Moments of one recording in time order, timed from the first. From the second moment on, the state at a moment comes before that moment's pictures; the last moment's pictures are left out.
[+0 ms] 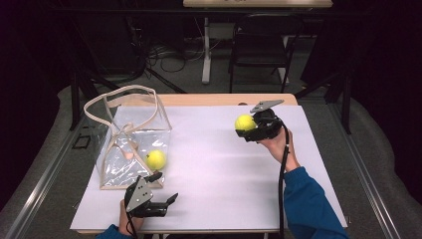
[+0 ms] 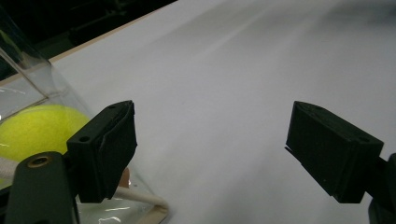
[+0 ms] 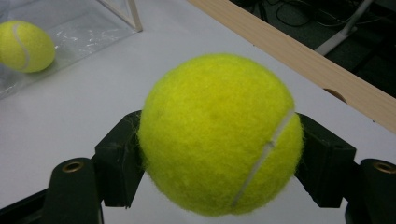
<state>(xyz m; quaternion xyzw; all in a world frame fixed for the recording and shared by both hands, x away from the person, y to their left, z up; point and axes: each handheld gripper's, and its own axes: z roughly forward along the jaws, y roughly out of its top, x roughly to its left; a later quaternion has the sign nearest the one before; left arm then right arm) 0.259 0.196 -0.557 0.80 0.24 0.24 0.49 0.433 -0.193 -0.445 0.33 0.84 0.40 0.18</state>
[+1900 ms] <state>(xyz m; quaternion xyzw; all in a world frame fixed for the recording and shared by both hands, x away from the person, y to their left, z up) 0.258 0.196 -0.557 0.80 0.24 0.24 0.50 0.445 -0.151 -0.433 0.30 0.84 0.42 0.16</state>
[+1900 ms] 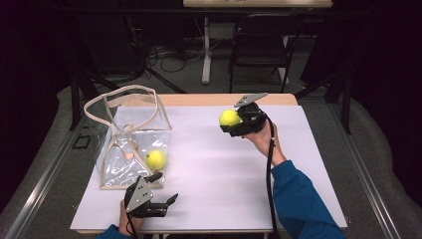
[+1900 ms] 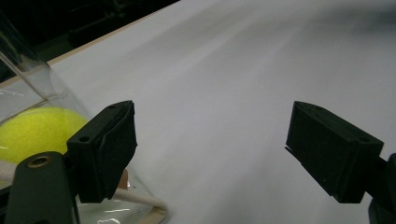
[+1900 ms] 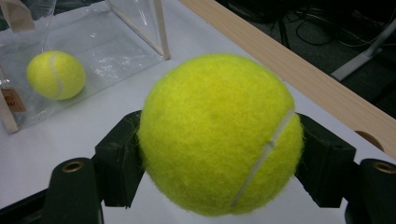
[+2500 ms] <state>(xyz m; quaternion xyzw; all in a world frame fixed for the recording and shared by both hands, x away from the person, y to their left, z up) 0.258 0.197 -0.557 0.80 0.24 0.24 0.50 0.448 -0.136 -0.426 0.29 0.84 0.43 0.16</state>
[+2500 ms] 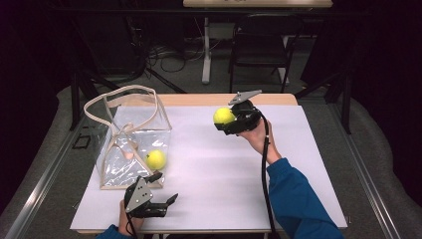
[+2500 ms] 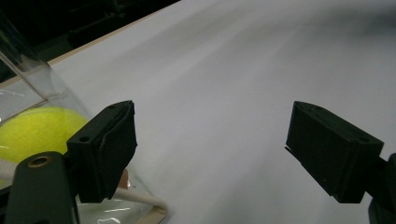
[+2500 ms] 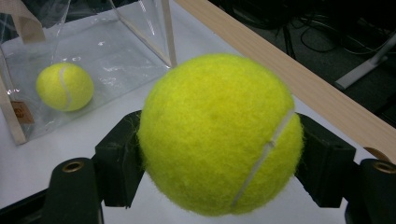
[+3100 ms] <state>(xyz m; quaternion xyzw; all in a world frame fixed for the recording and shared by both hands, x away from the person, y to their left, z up) 0.258 0.196 -0.557 0.80 0.24 0.25 0.50 0.451 -0.119 -0.423 0.27 0.85 0.42 0.16</state>
